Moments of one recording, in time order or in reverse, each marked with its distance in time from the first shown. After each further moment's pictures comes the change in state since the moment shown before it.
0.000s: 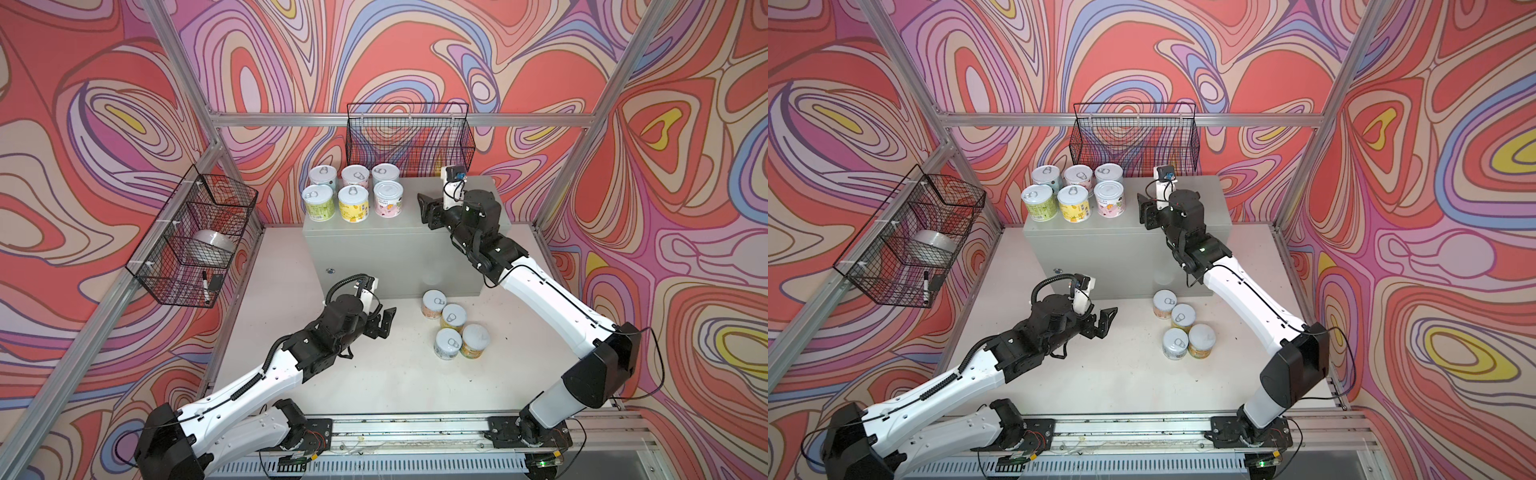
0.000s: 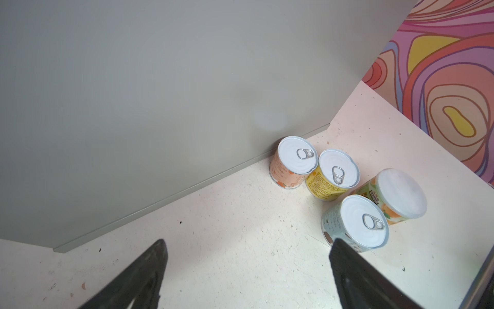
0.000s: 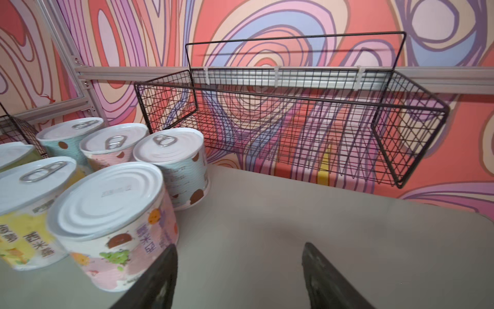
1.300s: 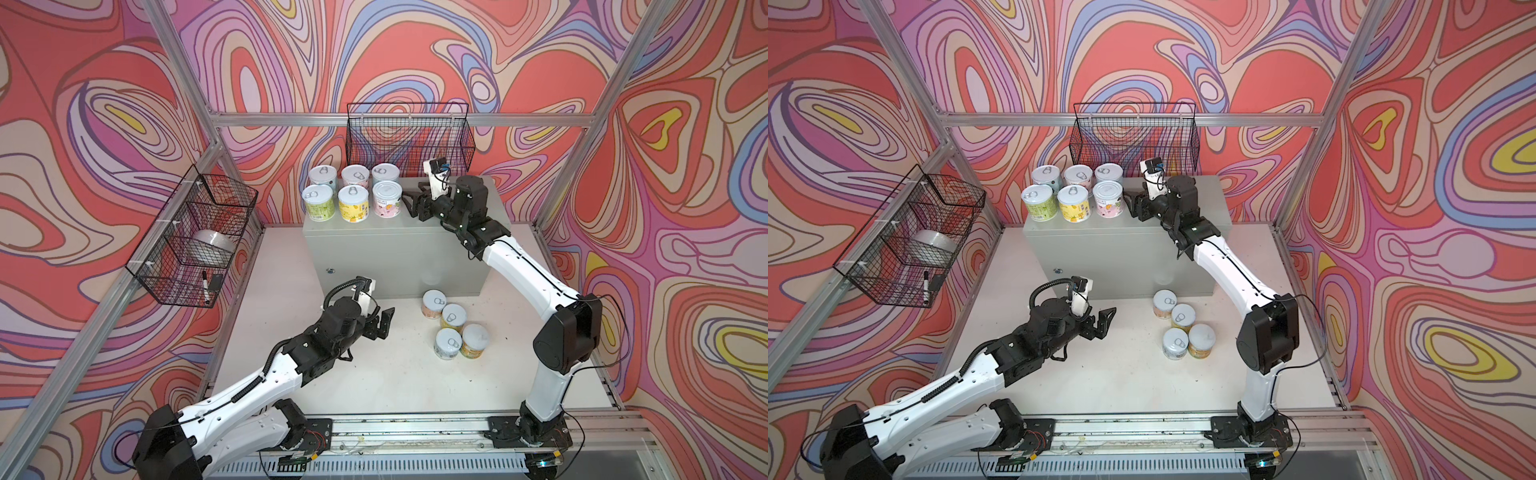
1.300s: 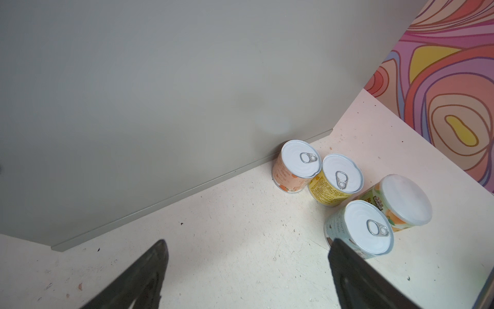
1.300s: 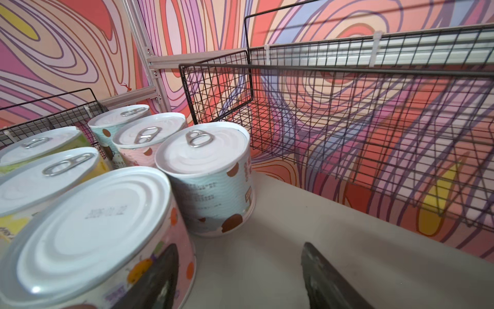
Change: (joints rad) left arm 0.000 -0.010 -0.042 0.056 -0.027 -0.011; right arm -0.058 0.239 0.209 0.014 -0.410 0.030
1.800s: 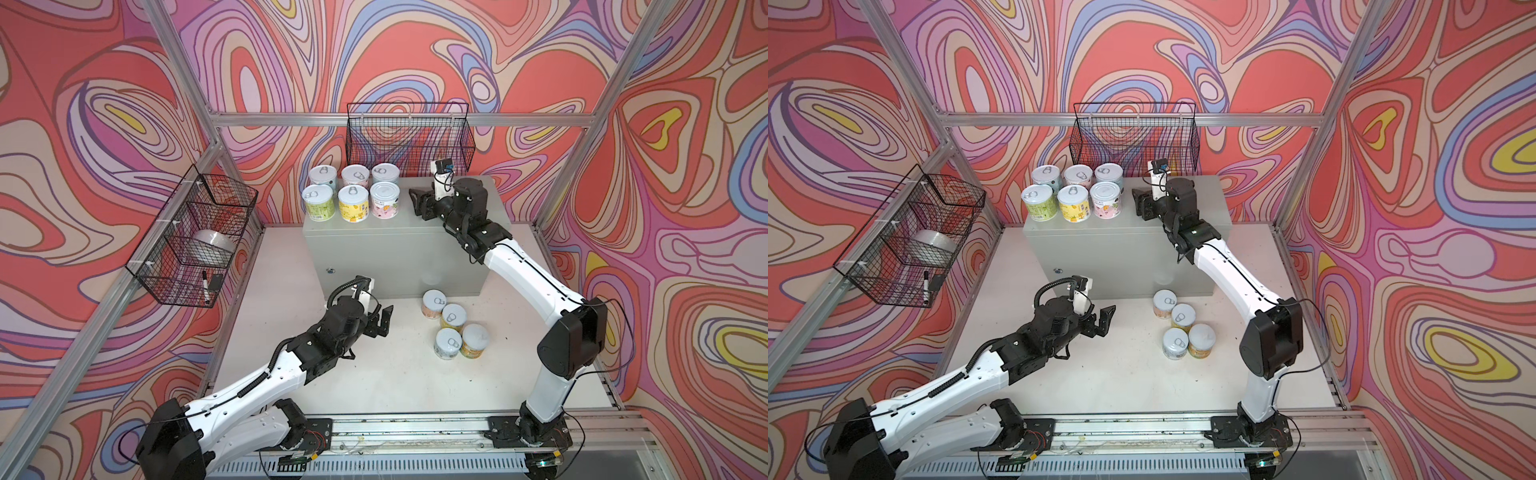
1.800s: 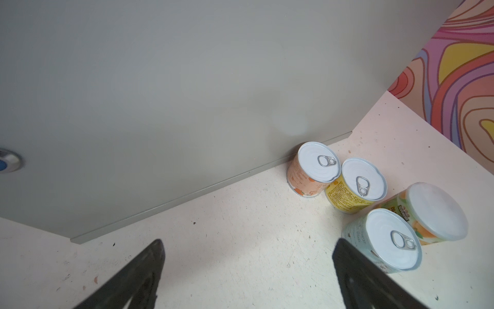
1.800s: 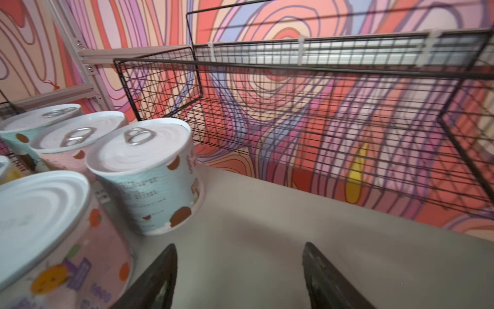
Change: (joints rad) left arm 0.000 0.041 -0.005 0.038 -0.071 -0.002; right arm 0.016 -0.092 -0.075 -0.044 0.309 -0.024
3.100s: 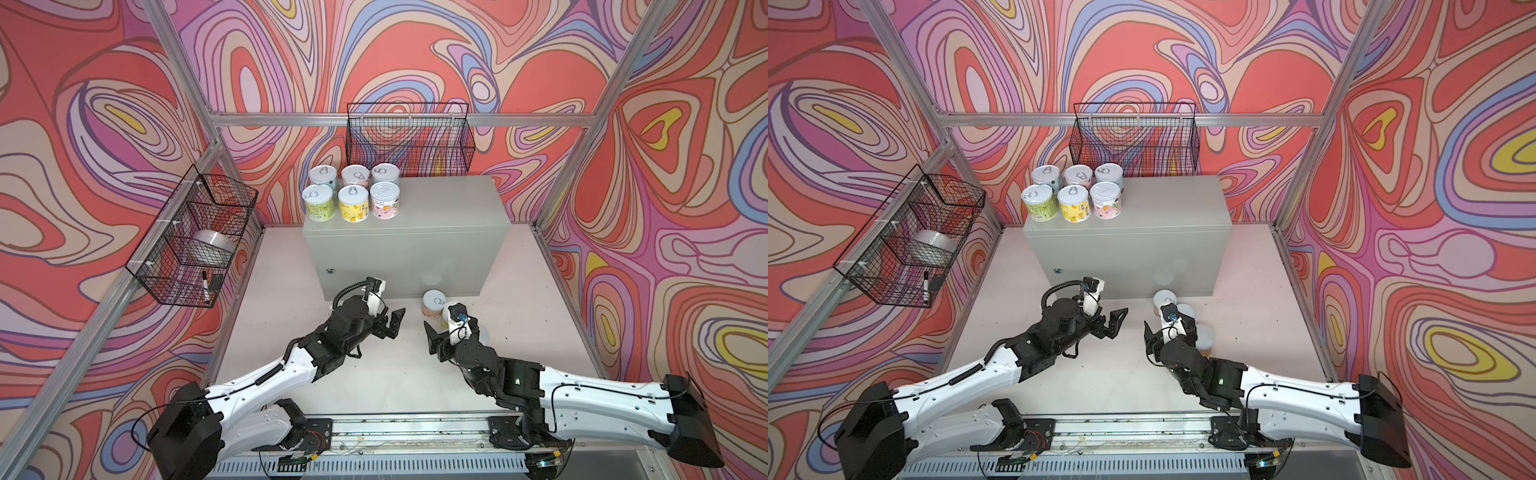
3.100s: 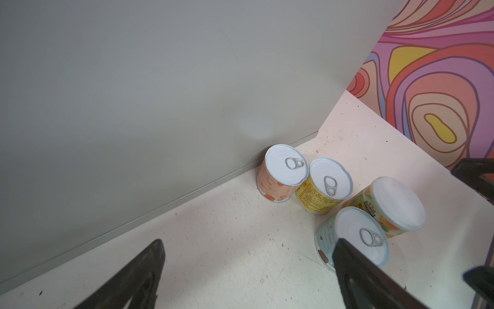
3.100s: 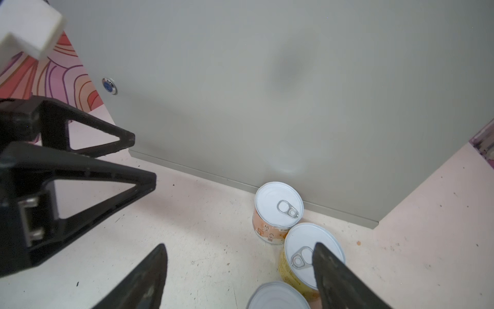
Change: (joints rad) left arm 0.000 0.087 -0.050 0.191 0.142 0.014; right arm 0.731 -0.802 -1.203 0.065 0.775 0.325
